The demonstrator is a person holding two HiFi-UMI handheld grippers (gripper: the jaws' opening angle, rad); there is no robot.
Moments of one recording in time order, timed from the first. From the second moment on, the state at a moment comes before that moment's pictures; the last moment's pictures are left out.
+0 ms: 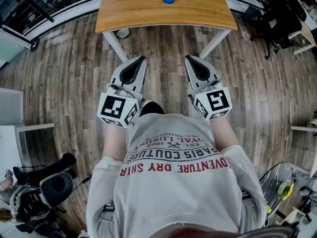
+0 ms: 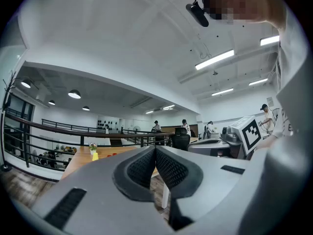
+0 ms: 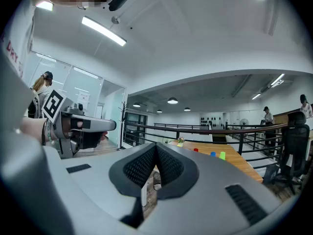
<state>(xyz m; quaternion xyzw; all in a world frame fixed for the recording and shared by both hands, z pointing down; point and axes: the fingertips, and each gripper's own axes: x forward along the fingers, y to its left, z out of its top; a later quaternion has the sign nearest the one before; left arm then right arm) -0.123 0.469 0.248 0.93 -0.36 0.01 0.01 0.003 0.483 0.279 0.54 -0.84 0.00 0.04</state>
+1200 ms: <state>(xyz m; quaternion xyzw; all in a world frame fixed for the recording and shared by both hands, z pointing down) -0.124 0.409 0.275 0.92 -0.38 0.02 0.04 0.016 0.416 0.301 0.54 -0.84 0.02 0.05</state>
